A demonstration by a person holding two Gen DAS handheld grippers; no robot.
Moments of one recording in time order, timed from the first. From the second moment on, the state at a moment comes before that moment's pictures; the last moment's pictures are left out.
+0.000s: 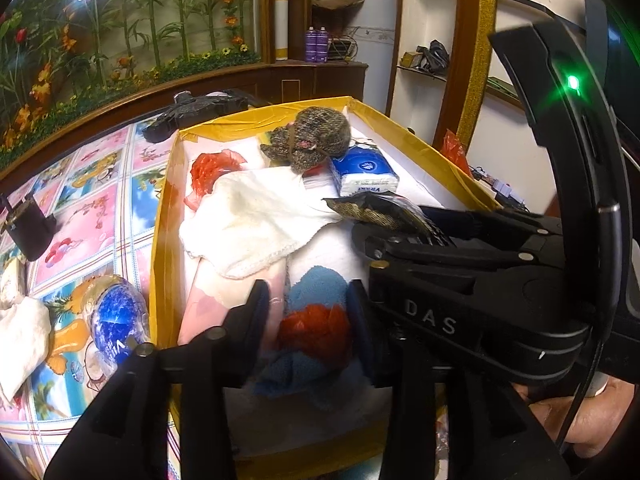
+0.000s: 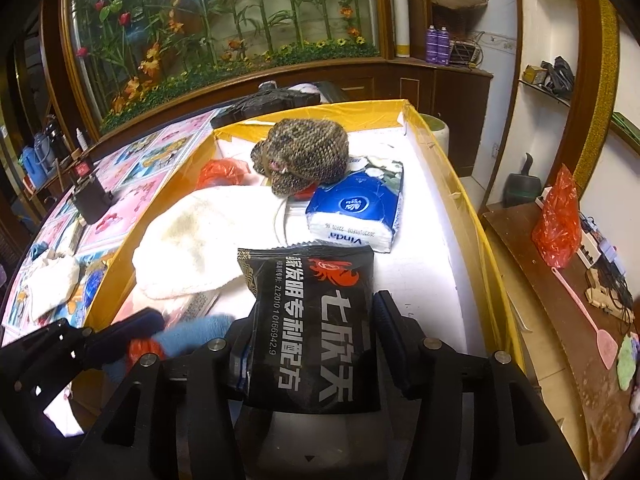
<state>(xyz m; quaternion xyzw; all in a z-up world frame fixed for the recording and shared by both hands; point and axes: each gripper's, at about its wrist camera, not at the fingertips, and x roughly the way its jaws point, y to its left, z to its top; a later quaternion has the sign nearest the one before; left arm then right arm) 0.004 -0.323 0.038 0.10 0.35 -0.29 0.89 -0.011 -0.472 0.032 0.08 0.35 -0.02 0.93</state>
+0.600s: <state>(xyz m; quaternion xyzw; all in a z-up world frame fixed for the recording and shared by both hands) -0.008 -0.318 0.049 0.12 0.31 -0.29 0.90 -0.039 -0.466 0.048 0.07 0.26 -0.08 0.96</state>
